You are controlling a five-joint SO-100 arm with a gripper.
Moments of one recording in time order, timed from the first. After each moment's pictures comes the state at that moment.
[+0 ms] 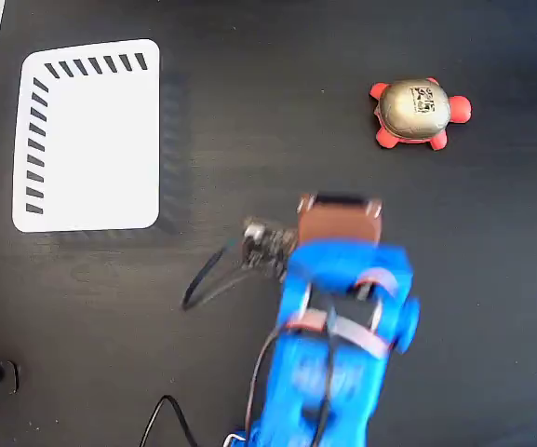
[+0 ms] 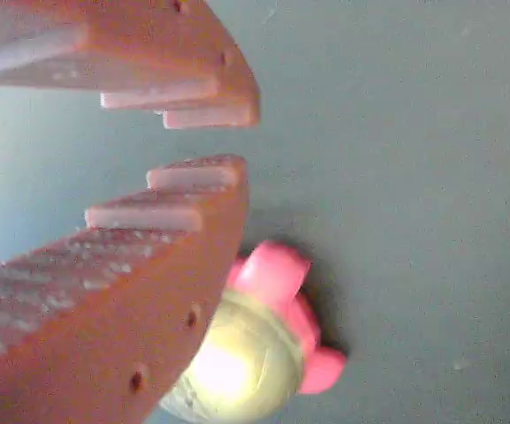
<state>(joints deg) 18.4 107.1 107.8 69.3 -13.3</state>
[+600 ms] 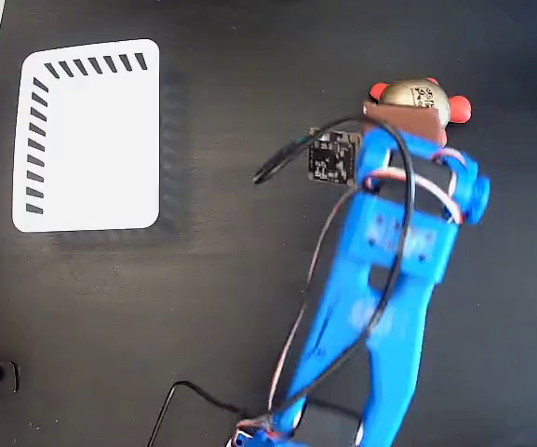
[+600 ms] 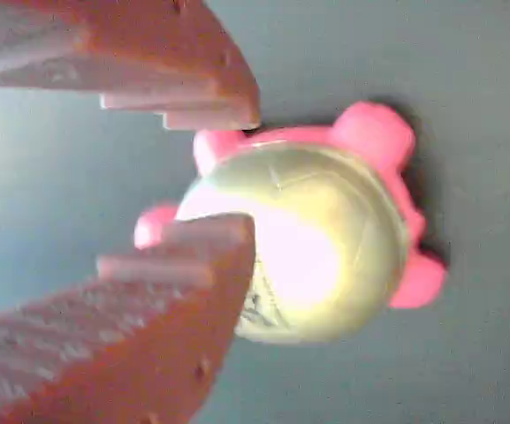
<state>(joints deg) 24.7 71.0 62.3 81.0 -20.2</state>
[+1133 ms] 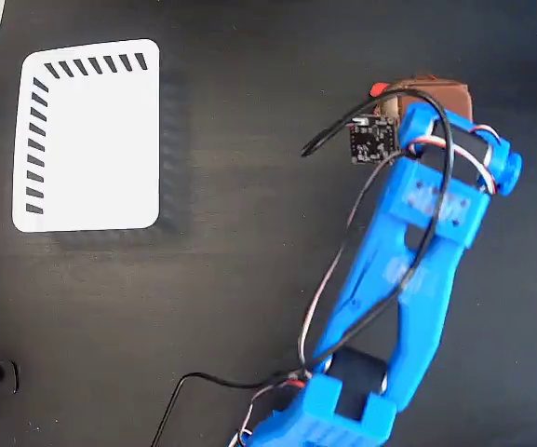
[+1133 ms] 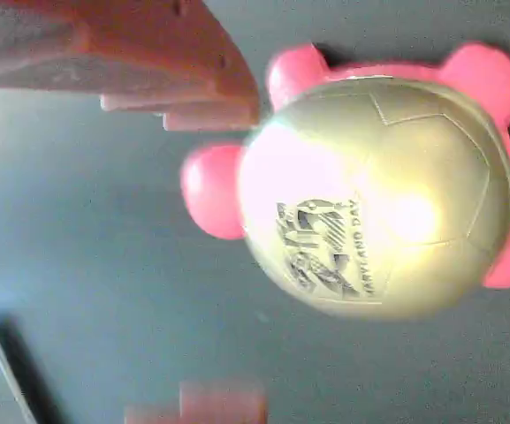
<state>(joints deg) 27.7 55.0 44.5 82.6 -29.8</state>
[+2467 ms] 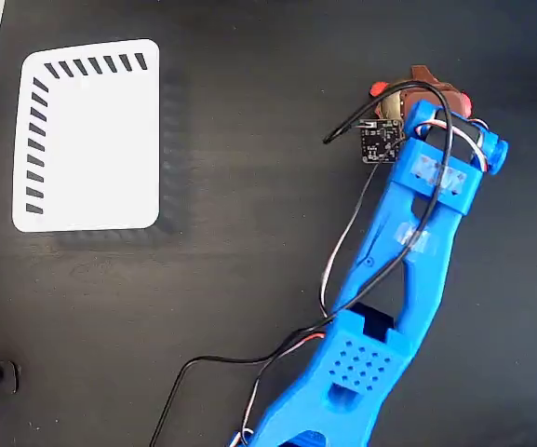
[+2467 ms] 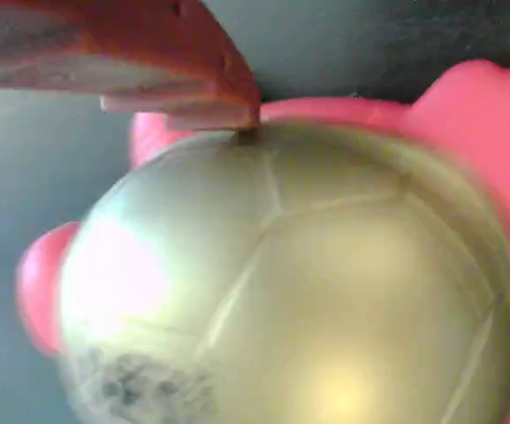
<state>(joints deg) 29.9 30.5 24.4 83.3 -32.7</state>
